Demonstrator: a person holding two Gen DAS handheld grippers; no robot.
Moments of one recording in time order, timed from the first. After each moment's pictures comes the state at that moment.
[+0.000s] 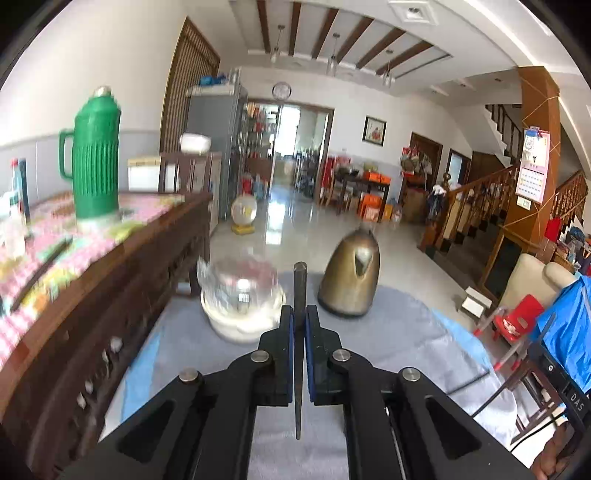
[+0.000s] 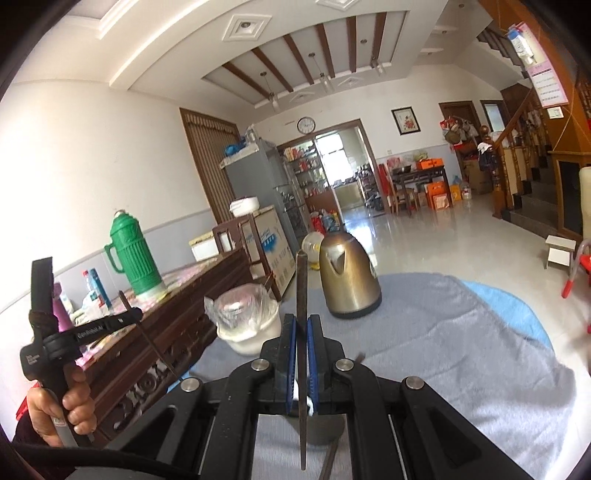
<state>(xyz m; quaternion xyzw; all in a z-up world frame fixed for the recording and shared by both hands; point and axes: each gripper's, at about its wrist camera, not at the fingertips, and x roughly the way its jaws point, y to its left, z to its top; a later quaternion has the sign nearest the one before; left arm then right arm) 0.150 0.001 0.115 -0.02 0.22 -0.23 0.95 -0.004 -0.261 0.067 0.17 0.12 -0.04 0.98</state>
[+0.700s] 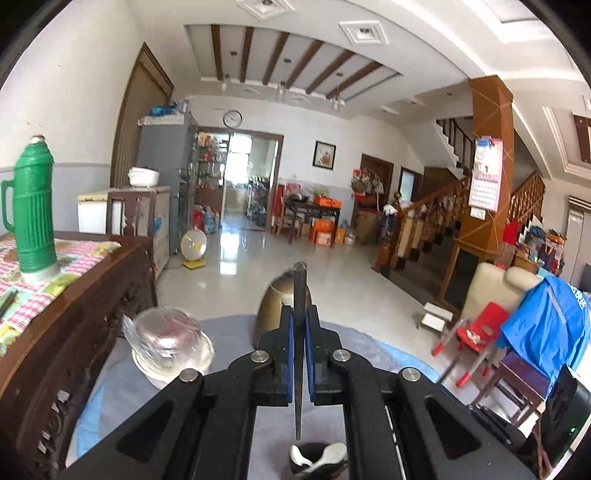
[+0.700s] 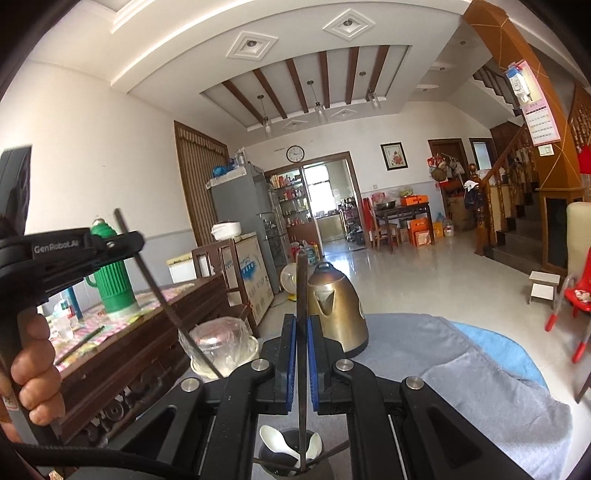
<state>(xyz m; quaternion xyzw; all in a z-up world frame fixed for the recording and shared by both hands) 0.144 -0.076 0.150 -0.02 0.17 -0.32 0.93 0.050 -0.243 0.073 0.13 0.08 -0.09 0.98</state>
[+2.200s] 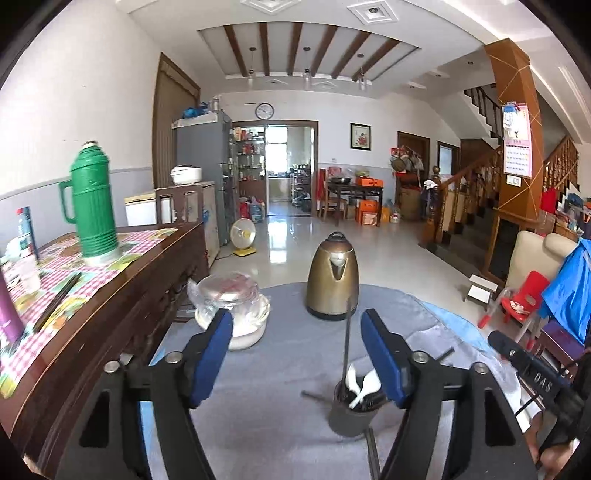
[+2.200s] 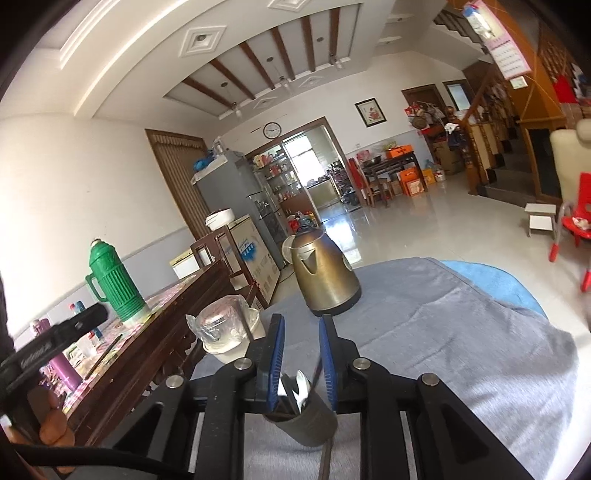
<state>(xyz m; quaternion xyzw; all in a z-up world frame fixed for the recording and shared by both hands) 0.058 -0.031 0.124 0.04 0.18 -0.22 0.96 -0.016 -0.287 0.049 0.24 0.12 -0.09 0.96</state>
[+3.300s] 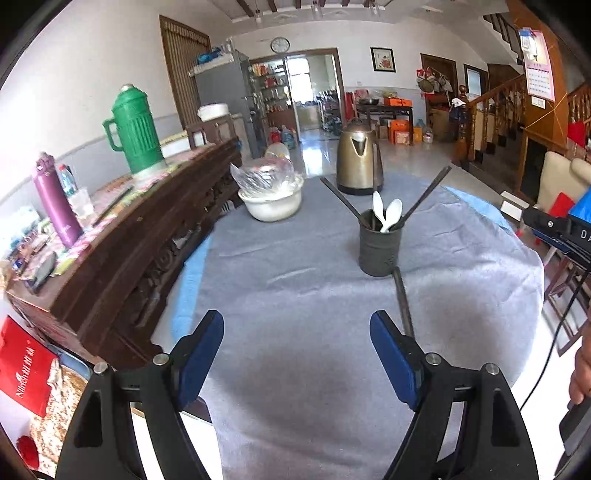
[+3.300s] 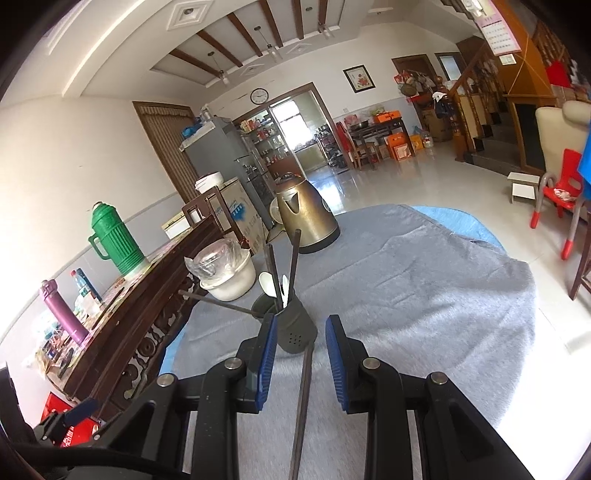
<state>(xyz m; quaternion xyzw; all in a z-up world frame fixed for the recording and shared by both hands) -0.073 0.005 0.034 0.13 0.30 -0.13 0.94 -0.114 -0.255 0.018 0.25 0.20 -0.09 0.94</state>
